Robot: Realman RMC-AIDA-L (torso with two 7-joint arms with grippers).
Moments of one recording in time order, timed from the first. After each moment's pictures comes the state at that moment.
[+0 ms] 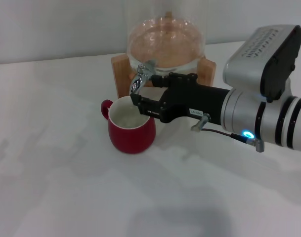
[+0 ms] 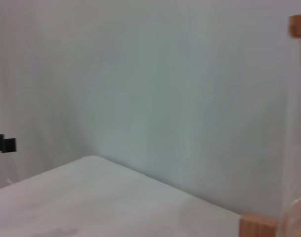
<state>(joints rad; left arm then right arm) -0.10 -2.08 0.70 0.94 -1.70 -1.44 1.54 0.04 2.01 -1.92 -1.67 1.22 0.49 -0.90</state>
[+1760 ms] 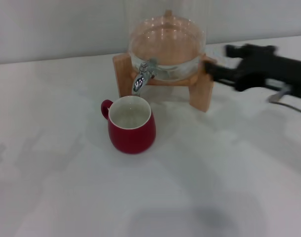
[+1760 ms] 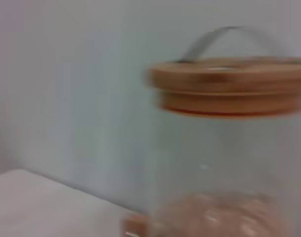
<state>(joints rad) -0.08 -2.08 0.69 0.94 -1.70 -1.46 1.53 -0.13 2.01 -1.62 -1.82 1.26 0.70 -0.95</state>
